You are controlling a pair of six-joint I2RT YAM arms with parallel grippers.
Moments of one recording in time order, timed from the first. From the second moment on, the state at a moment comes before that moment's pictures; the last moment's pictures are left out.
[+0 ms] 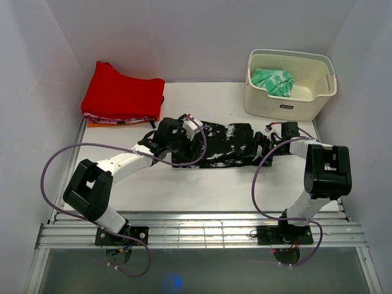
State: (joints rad) left arm -0.60 1.55 0.96 -0.02 0.33 0.13; right arm -0.03 1.69 0.86 -0.34 -0.82 0.25
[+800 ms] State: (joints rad) left arm -0.56 1.43 0.86 -0.10 0.43 0.03; right arm -0.09 1.70 0.75 -0.10 -0.91 0.49
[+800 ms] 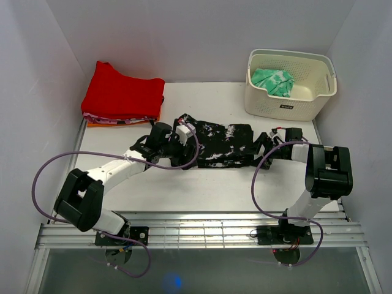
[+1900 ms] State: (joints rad) left arm -0.77 1.74 1.10 0.13 0.34 0.34; right arm -0.05 1.75 0.82 -0.22 -0.80 0.55
